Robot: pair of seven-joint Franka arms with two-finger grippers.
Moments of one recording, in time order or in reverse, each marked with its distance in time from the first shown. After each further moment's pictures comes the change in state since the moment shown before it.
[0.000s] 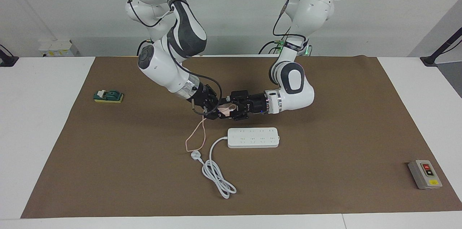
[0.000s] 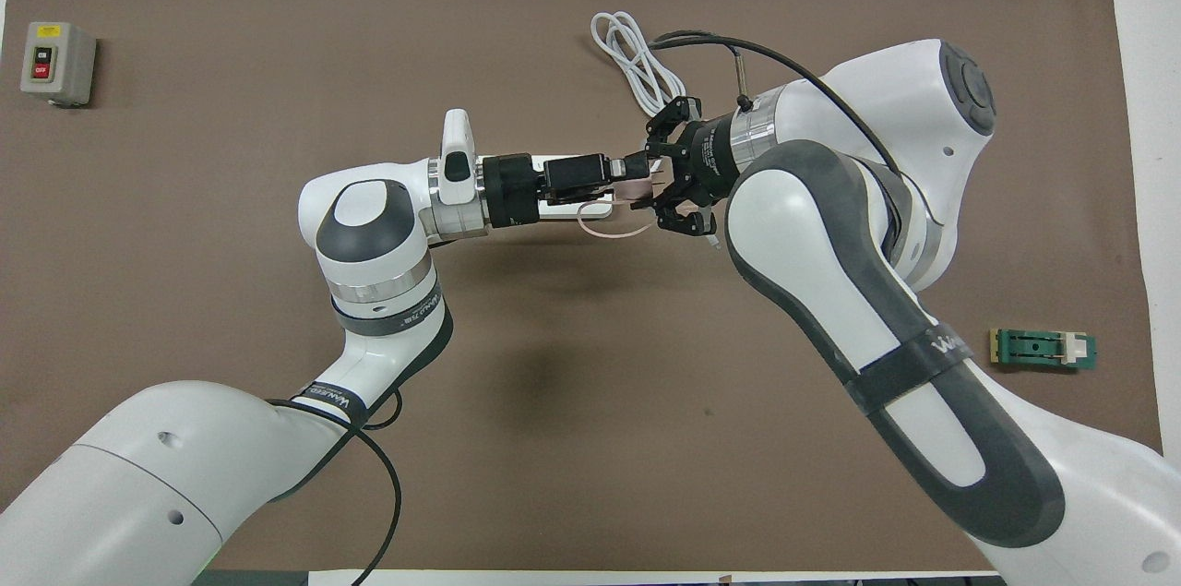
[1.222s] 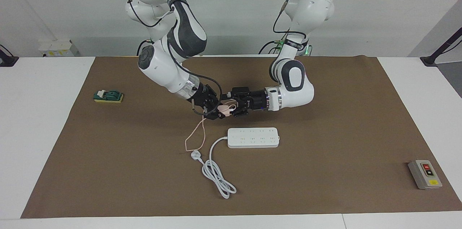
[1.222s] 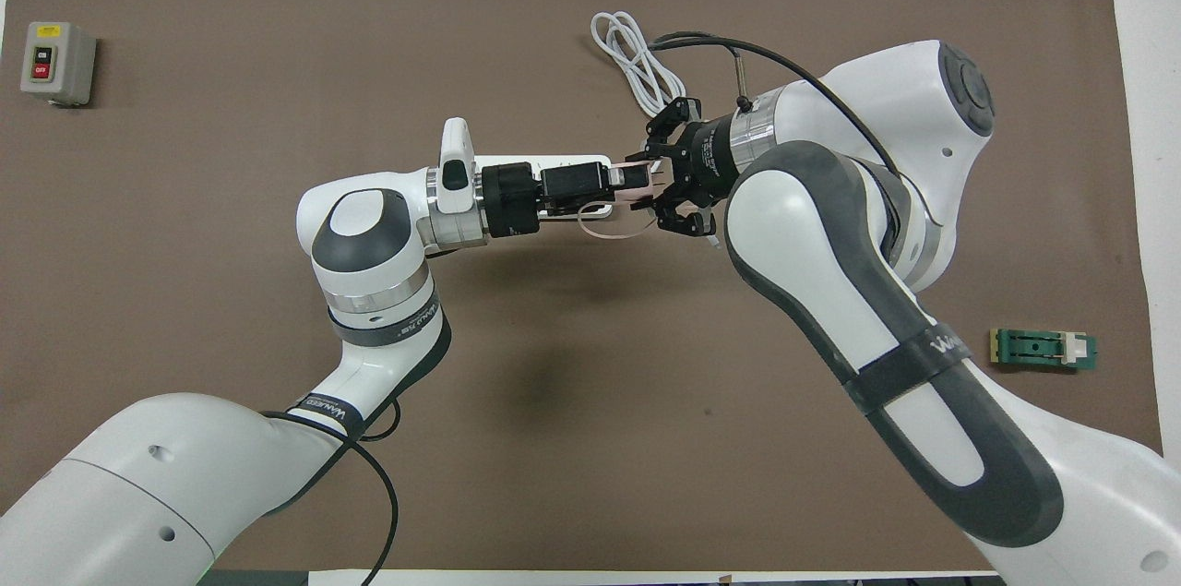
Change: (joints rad) left arm 0.000 -0.029 -0.006 -0.035 -0.018 -0.023 -0.014; right arm 0.000 0.000 0.000 -0.003 -0.001 0.002 0.000
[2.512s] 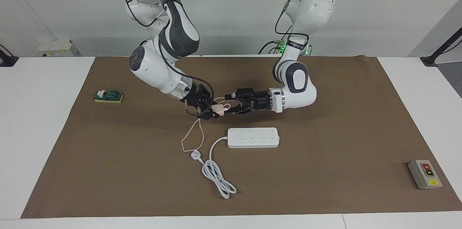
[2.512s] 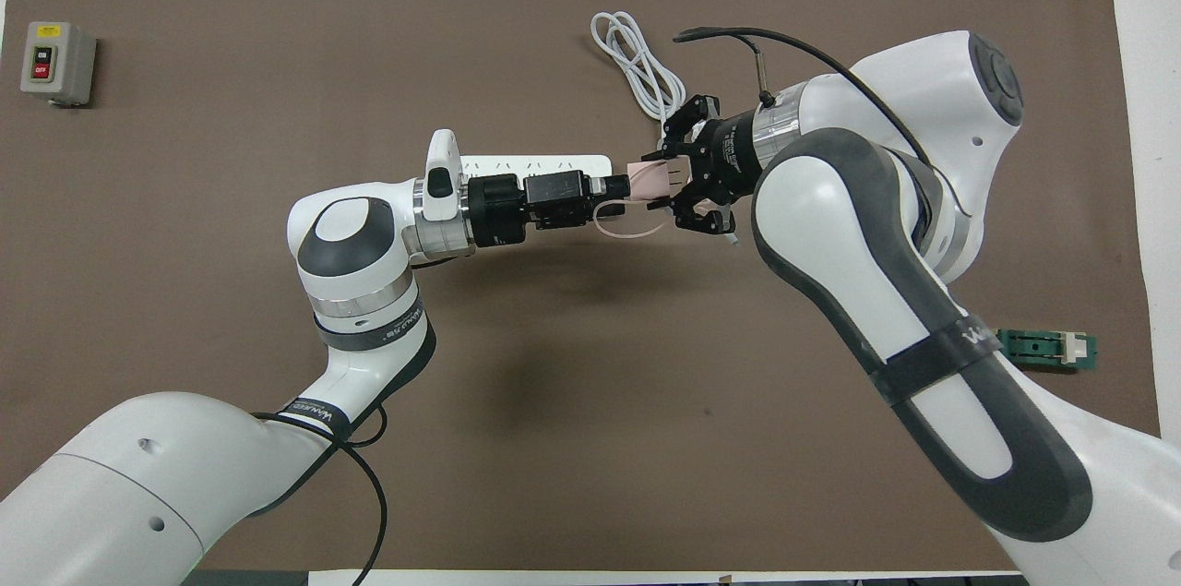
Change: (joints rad) left arm 0.032 -0.010 0.001 -0.057 0.000 -0.064 -0.030; right arm -0.021 -0.006 0.001 -0.001 0.000 -0.027 -0.015
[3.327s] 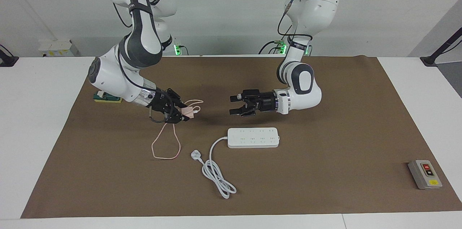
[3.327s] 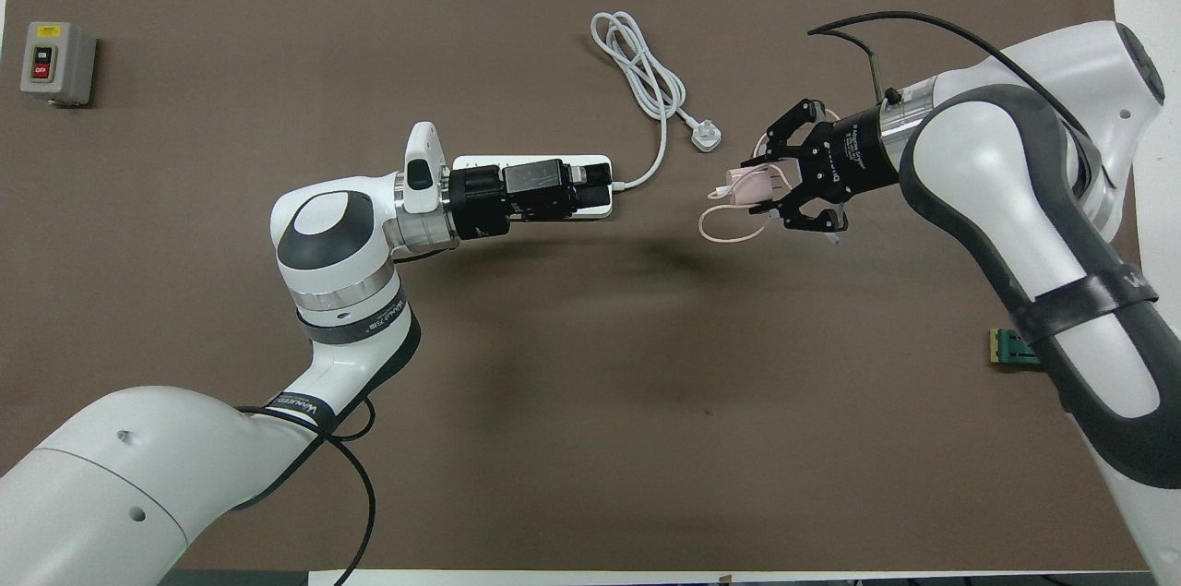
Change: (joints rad) left arm 0.032 0.000 0.002 -0.002 0.000 -0.029 -0.005; right arm -0.198 -0.022 -0.001 -0.037 0.000 -0.179 -0.158
